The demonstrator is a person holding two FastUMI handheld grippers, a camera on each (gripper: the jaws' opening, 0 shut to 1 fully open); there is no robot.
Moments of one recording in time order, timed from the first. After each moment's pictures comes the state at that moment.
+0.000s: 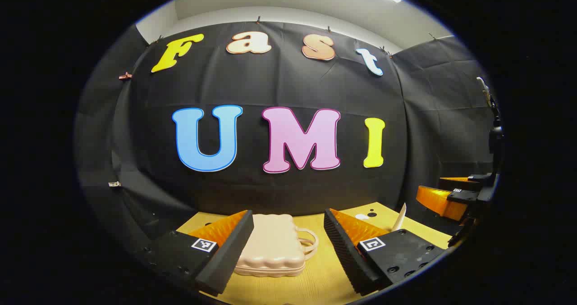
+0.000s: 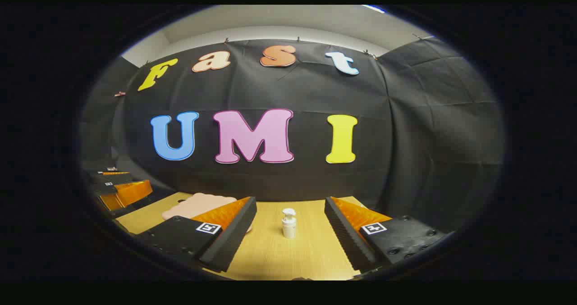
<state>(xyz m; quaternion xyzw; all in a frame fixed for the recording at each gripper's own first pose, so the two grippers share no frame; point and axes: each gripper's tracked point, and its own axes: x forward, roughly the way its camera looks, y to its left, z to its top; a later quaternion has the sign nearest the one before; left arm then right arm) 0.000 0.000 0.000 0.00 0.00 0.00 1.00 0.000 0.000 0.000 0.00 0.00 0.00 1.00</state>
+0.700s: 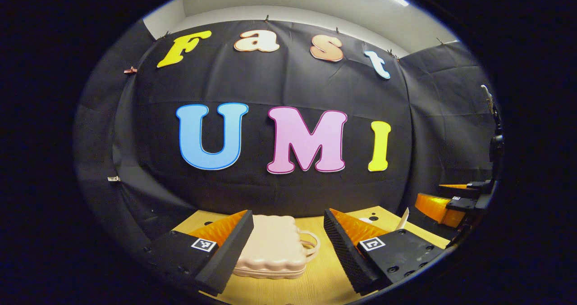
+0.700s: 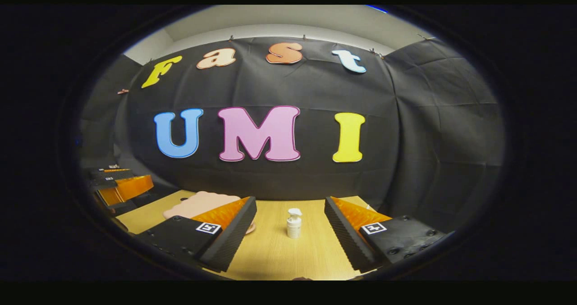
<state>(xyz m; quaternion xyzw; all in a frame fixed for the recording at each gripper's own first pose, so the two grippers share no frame) 0.012 0.016 0.004 0.00 -0.02 0.02 1.00 0.015 0.014 -0.005 -0.01 0.00 0.02 1.00</state>
